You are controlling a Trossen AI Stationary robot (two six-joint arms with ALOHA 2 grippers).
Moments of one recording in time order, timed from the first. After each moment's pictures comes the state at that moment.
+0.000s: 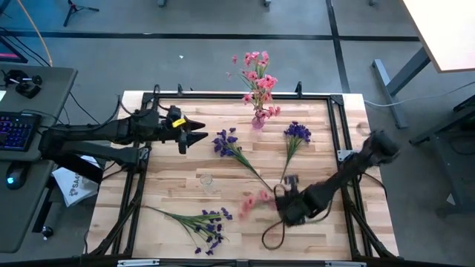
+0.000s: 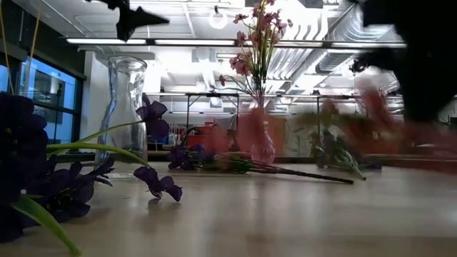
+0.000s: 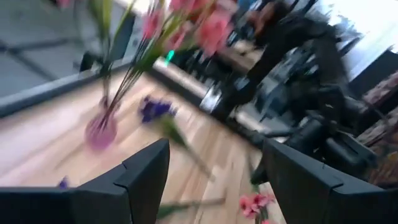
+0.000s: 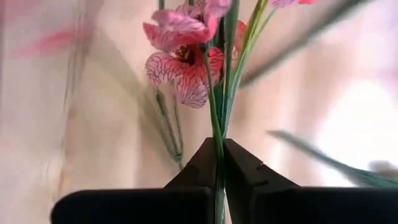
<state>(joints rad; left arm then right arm) 0.09 0.84 0.76 -0.12 -0.13 -0.51 0.62 1.66 1.10 -0.87 0.33 0.46</state>
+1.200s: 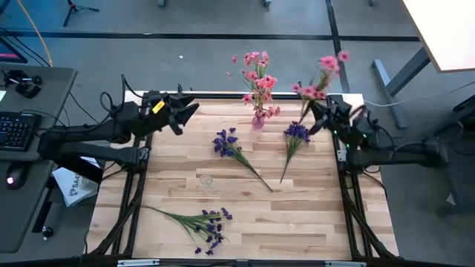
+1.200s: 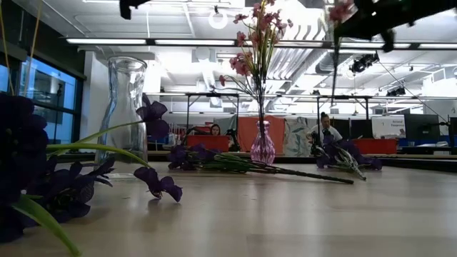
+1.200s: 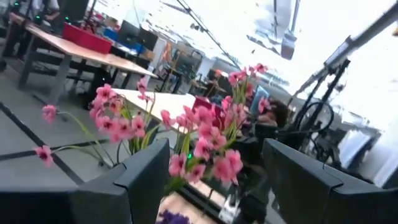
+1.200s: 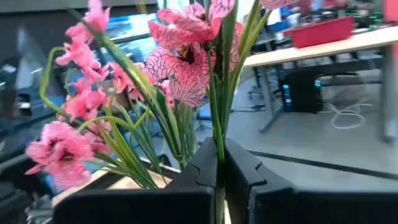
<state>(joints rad) 0.12 0.82 0.76 0.24 -0.37 -0.39 -0.19 0.54 0.49 0.12 0.63 0.23</state>
